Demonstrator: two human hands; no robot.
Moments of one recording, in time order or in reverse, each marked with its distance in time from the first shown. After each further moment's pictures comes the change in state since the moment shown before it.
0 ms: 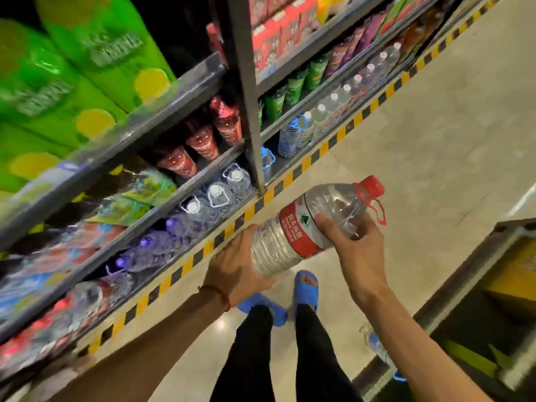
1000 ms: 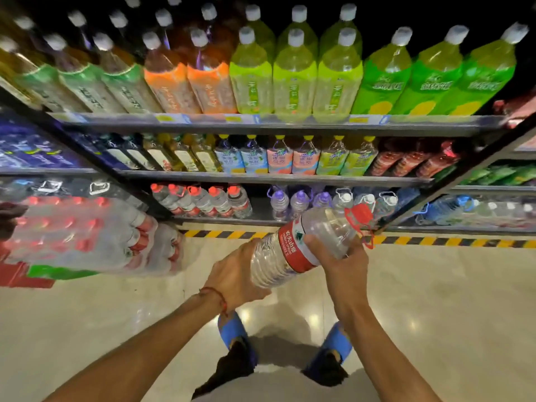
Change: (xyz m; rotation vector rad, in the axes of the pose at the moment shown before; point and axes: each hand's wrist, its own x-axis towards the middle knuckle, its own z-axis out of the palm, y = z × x) left_hand -0.396 -0.143 -0.019 -0.168 0.439 -0.519; right_hand -0.316 0.049 0.159 -0.138 -0.702 -0.050
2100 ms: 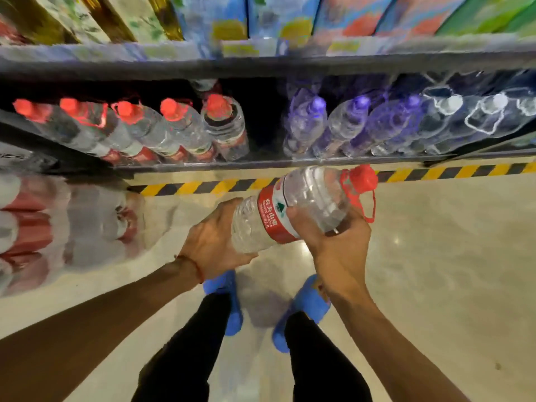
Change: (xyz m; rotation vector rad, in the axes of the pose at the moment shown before) left_hand 0.249 -0.311 0.177 -0.106 -0.105 0.032; right_hand 0.160 0.331 0.146 -0.143 0.141 0.089
